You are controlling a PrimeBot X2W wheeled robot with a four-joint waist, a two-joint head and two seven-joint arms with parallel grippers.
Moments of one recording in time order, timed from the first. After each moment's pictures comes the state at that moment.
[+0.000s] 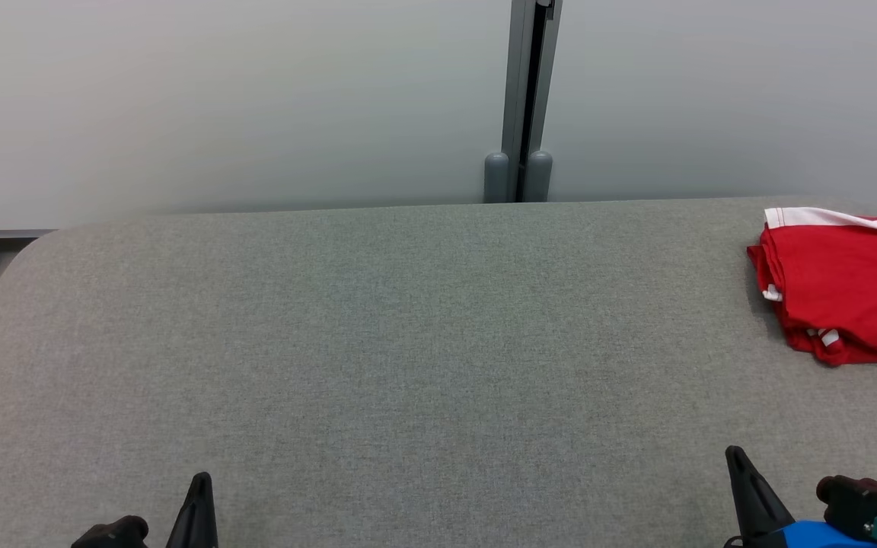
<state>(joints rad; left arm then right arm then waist) 0.08 0.17 -0.16 0.36 -0.52 0.00 -0.18 0.07 -0.04 -0.07 0.25 0.30 0.13 -0.04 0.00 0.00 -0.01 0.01</state>
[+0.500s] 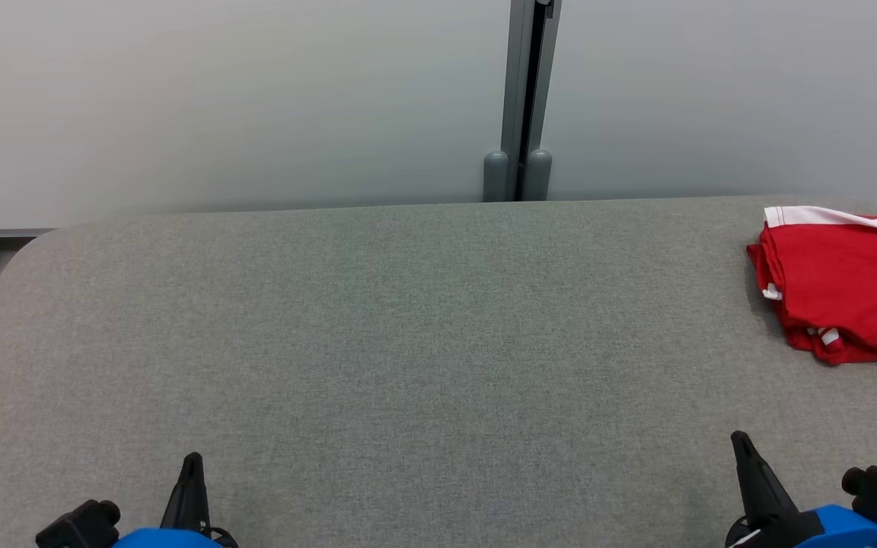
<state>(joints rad) 0.04 0.14 -0.10 0.34 -0.73 -0.03 -0.12 0.04 -0.04 -0.08 0.25 0.56 0.13 -0.01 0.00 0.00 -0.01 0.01</state>
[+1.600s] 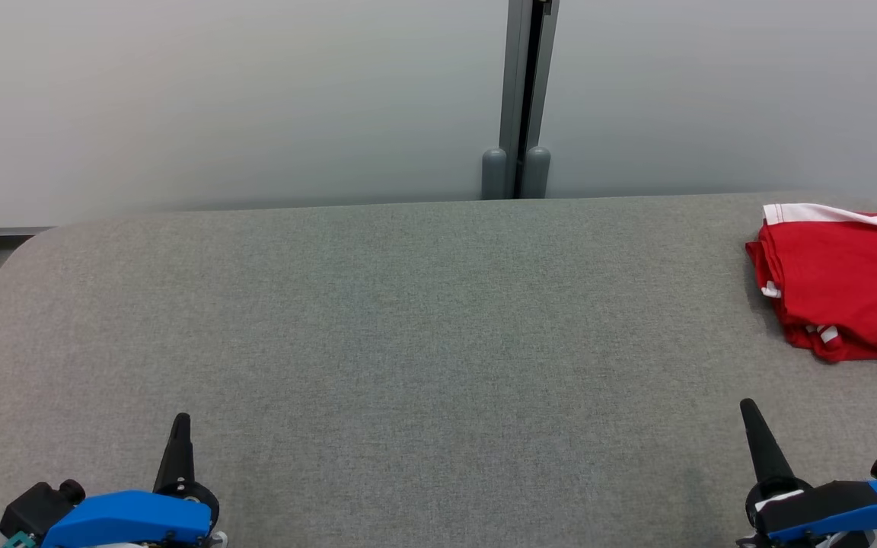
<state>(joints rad) -0.02 0.10 -0.01 0.30 -1.11 -0.07 -0.02 -0.02 -0.04 -0.10 0.25 1.01 0.13 0.04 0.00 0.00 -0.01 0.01</state>
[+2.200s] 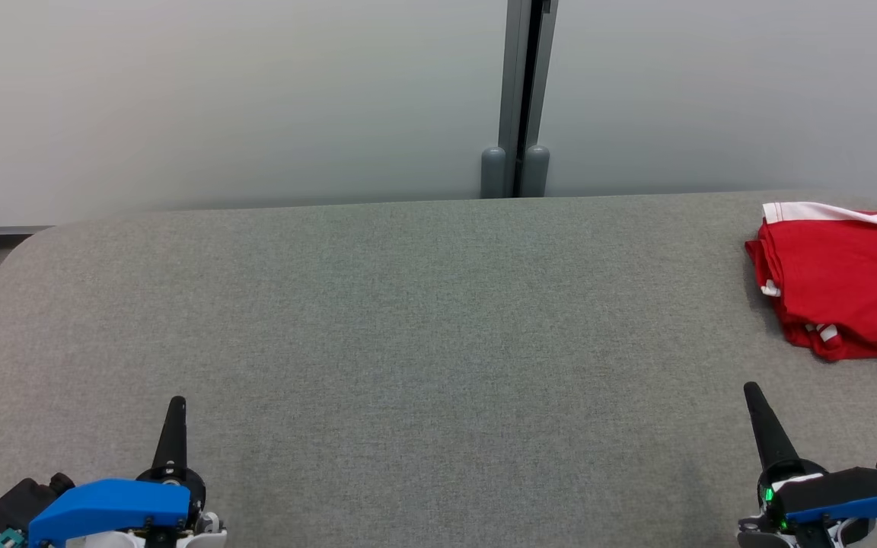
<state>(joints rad) -0.05 0.09 0.03 0.28 -1.27 -0.09 0.02 -0.05 -0.04 -0.10 0.25 1.20 0.13 0.06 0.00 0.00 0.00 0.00</state>
